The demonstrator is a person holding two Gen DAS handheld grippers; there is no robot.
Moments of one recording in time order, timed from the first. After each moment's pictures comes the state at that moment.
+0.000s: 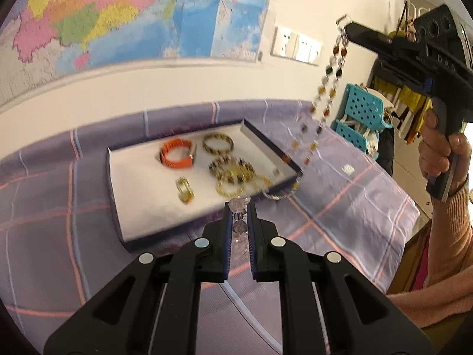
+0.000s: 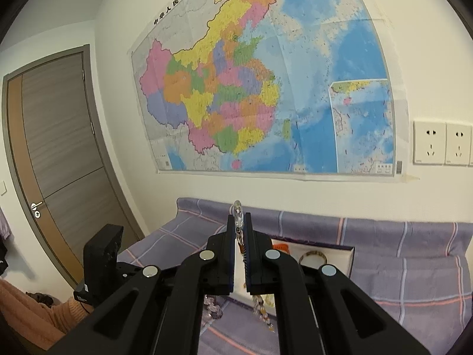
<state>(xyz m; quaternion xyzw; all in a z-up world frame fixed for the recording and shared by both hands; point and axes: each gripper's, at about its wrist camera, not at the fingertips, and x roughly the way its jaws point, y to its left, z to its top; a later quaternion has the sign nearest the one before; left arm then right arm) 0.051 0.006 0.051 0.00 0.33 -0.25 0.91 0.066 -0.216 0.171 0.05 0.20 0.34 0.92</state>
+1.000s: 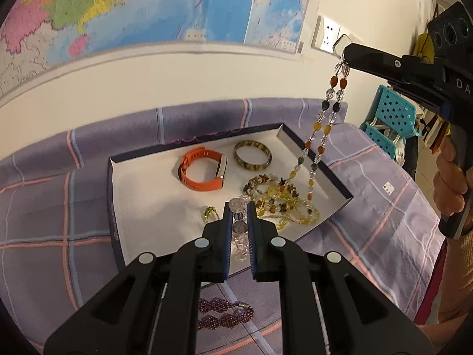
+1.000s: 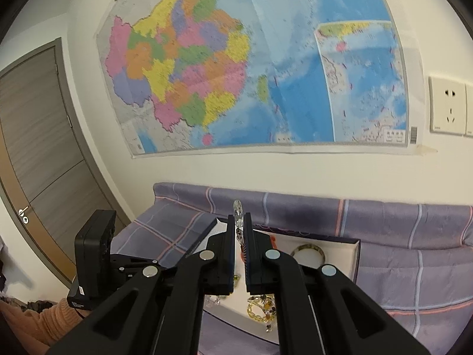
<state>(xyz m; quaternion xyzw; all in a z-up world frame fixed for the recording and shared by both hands) 0.140 0.001 0.026 0.00 0.37 -0.20 0.91 0.154 -0.192 0.123 0.05 0.27 0.32 0.91</state>
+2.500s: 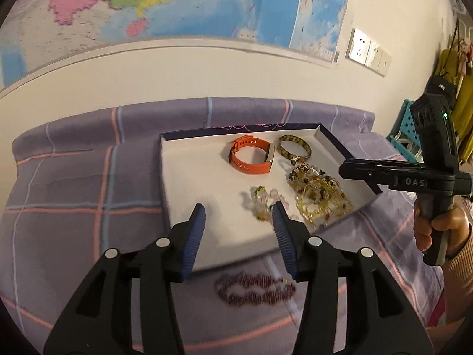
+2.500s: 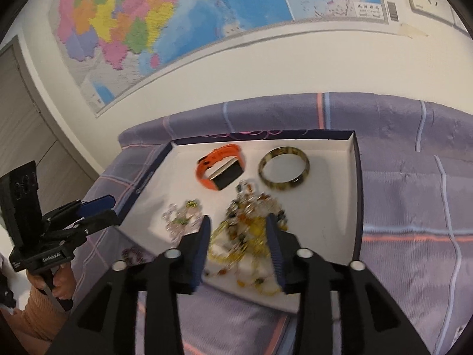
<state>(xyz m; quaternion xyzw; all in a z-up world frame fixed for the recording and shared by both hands) 0.109 0.048 0.012 -0.03 0.35 -0.13 0.93 0.167 -0.197 0.010 0.06 0.40 0.29 0.87</state>
